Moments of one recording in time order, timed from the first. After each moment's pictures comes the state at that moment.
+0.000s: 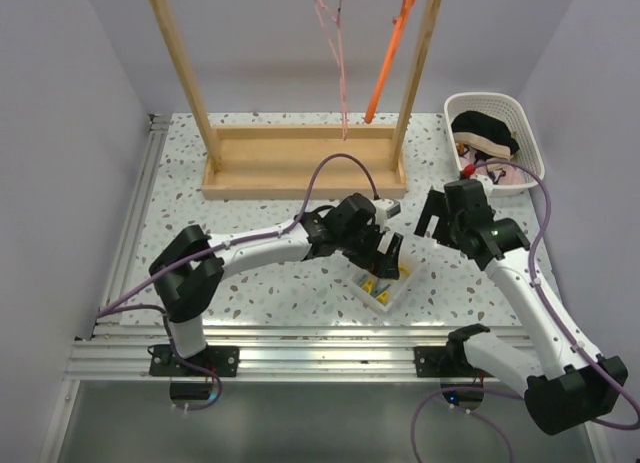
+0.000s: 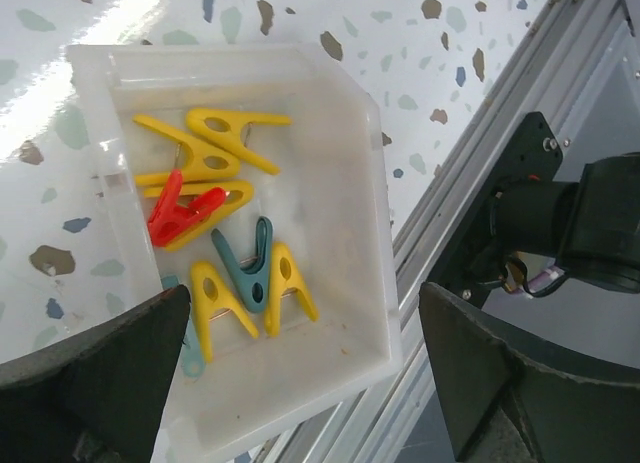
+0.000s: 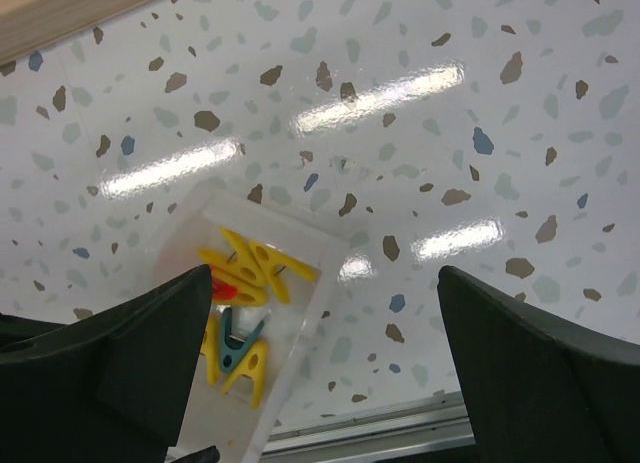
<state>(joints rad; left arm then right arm) -1.00 1.81 1.31 -0.25 0.32 -0.49 0.30 1.01 0.98 -0.87 0.32 0.56</state>
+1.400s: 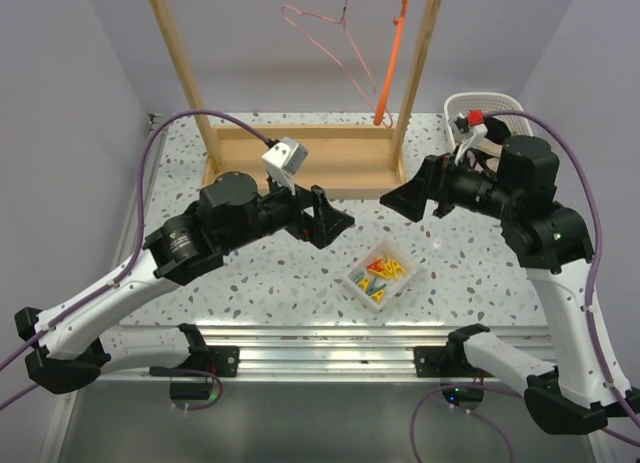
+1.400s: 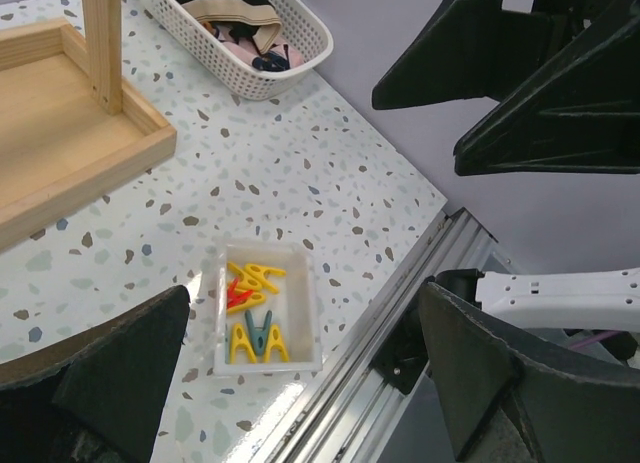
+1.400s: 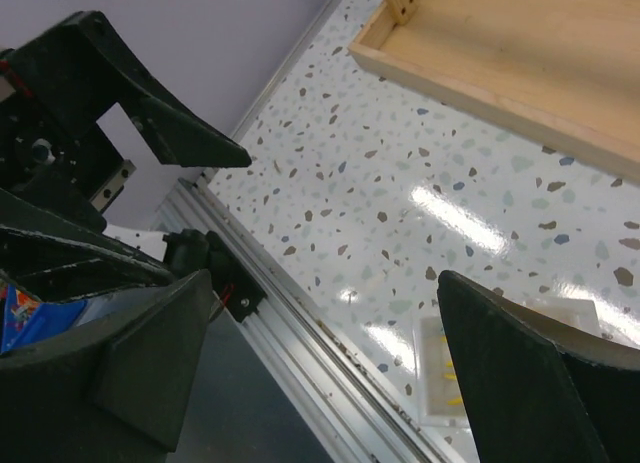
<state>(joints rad) -1.00 1.09 1.34 -0.43 -0.04 -0.44 0.30 1.01 1.49 -0.84 -0.59 0.36</state>
